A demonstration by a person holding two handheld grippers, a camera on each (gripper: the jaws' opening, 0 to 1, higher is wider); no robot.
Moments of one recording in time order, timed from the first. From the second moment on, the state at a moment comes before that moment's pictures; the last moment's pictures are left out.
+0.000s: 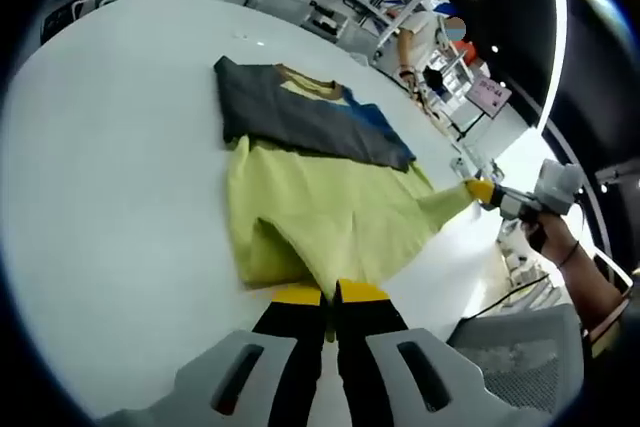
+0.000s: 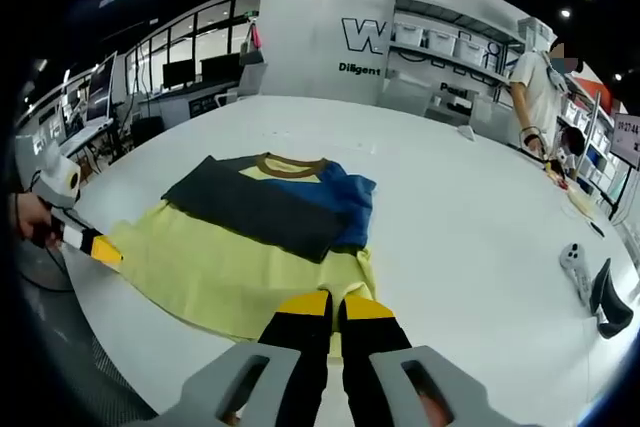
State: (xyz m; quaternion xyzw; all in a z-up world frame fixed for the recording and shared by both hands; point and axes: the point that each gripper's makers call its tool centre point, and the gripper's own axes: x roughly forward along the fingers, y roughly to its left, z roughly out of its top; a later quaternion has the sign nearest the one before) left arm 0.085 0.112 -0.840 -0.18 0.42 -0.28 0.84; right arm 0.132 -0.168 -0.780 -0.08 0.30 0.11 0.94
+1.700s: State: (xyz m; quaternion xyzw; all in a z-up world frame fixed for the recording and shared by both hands) left arm 0.224 0.165 -0.737 -0.21 0.23 -0.20 0.93; right arm 0.225 -0.160 -0.738 -0.01 0.24 0.09 0.97
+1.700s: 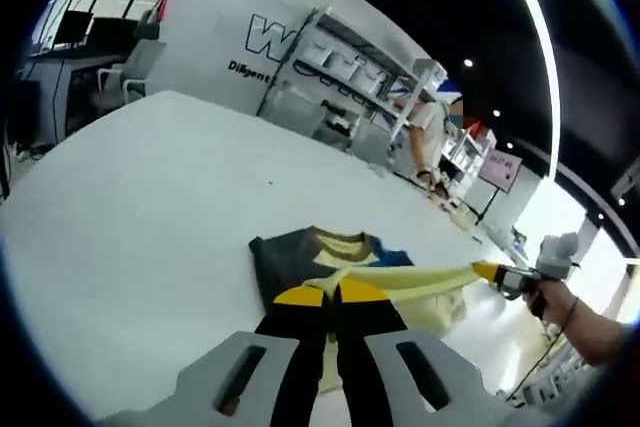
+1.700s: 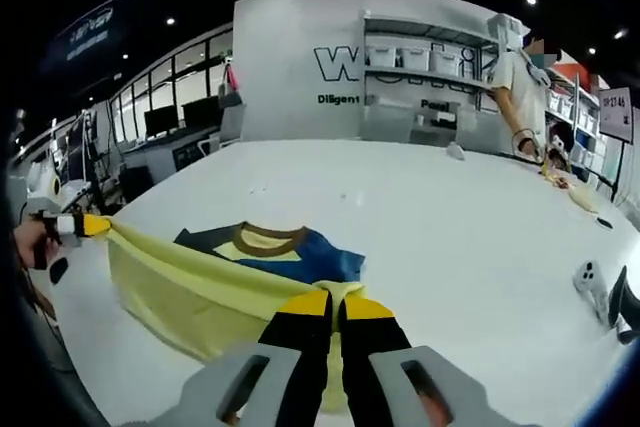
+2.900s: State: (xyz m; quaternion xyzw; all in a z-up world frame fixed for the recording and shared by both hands) left arm 0.324 0.157 -0.779 -0.07 0.28 -0.22 0.93; right arm 0.348 -0.162 -0.774 -0.17 0.24 0.11 0.95
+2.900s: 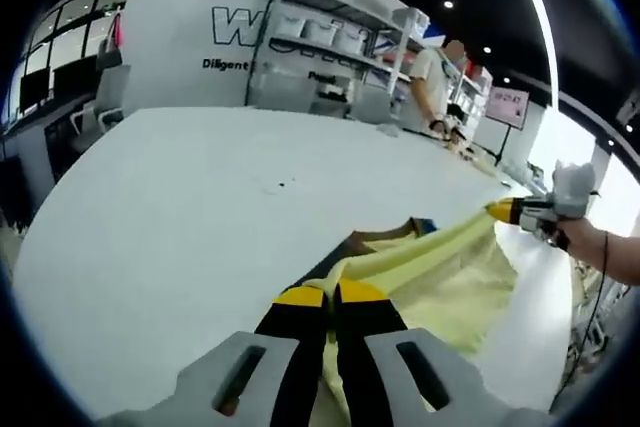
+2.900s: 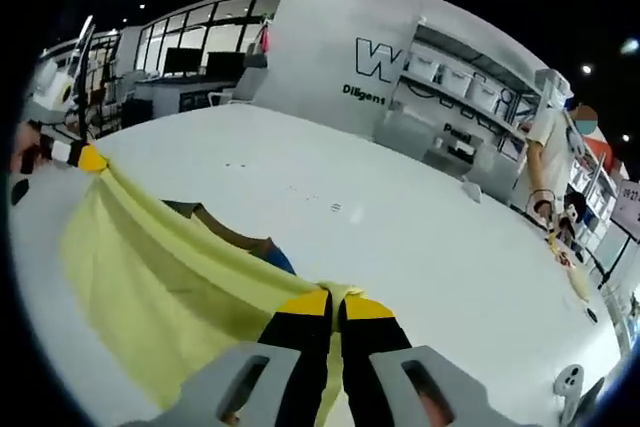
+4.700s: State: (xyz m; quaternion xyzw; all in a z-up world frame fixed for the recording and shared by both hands) left arm 0.342 0.148 -0.825 0.19 0.26 -0.35 0.88; right arm 0.367 -0.149 -0.824 -0.21 0.30 0.24 0.90
